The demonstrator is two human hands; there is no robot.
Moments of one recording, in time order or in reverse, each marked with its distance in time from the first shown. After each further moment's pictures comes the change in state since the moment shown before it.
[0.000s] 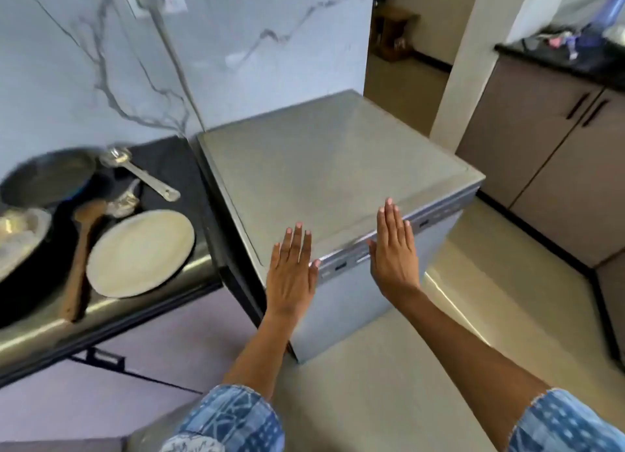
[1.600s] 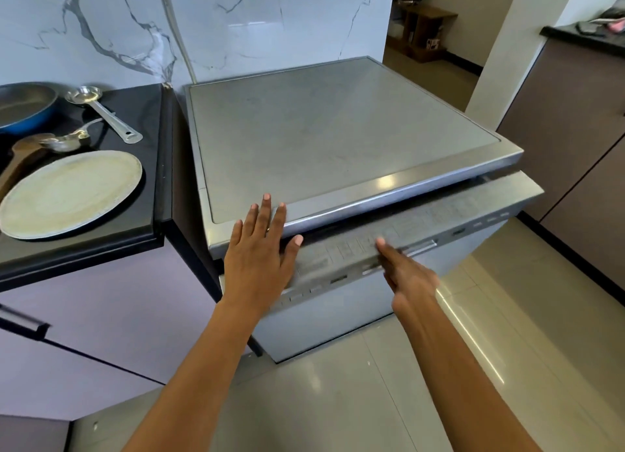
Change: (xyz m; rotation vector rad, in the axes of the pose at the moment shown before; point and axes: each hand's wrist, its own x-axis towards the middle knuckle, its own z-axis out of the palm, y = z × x) left_hand -0.011 0.020 0.045 0.016 -0.005 -0.180; right_hand -0.043 0.042 0.027 1.345 -0.128 1.378
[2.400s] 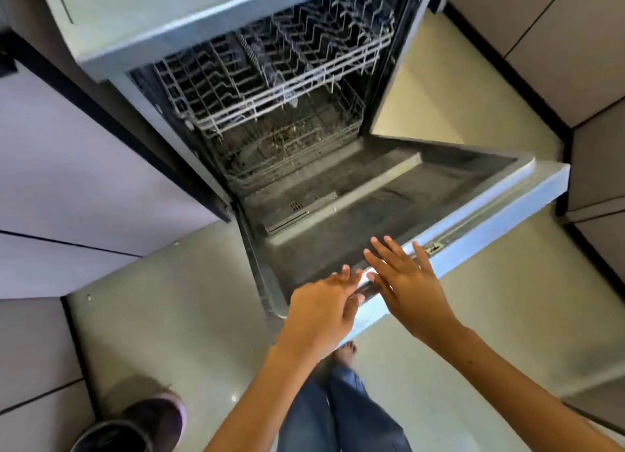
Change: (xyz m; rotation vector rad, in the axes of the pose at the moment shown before) left_hand -0.244 0.133 0.076 -0.415 -0.624 0.254; right_hand -0.066 0.141 -0.241 -1.952 -0.383 -0.853
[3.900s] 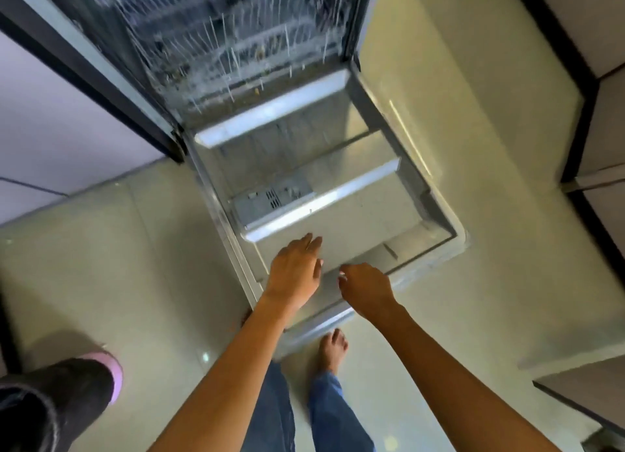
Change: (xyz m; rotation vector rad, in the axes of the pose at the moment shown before) left_hand 0.067 -0.034 0.220 0.093 -0.084 -0.193; right_hand -0.024 0.049 0.207 0.236 -0.483 0.217
